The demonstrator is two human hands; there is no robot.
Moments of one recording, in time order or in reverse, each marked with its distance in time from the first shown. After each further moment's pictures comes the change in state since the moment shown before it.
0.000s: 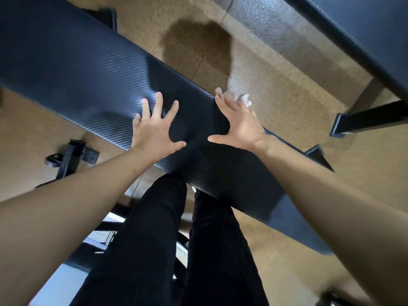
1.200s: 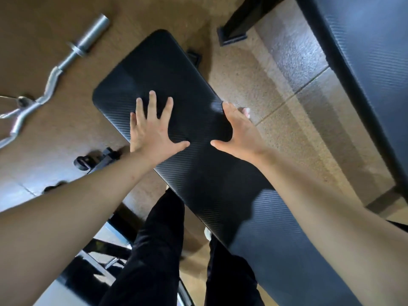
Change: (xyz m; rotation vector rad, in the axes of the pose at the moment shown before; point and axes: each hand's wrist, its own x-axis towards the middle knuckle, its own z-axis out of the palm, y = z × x) left_hand 0.071 -0.250 -0.050 -0.271 0.070 -0.390; right_hand 0.228 -0.220 -0.046 -0.007 -0.048 -0.156
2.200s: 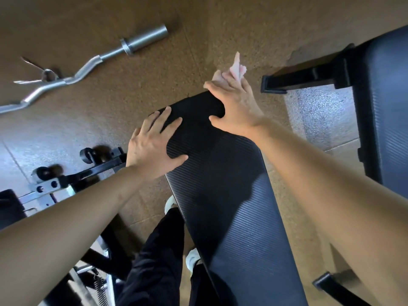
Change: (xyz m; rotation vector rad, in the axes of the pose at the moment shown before) left_hand 0.032 -0.118 -0.014 -0.354 0.173 -0.029; right_hand 0.204 -0.150 -0.030 -0.507 -0.116 -0.485
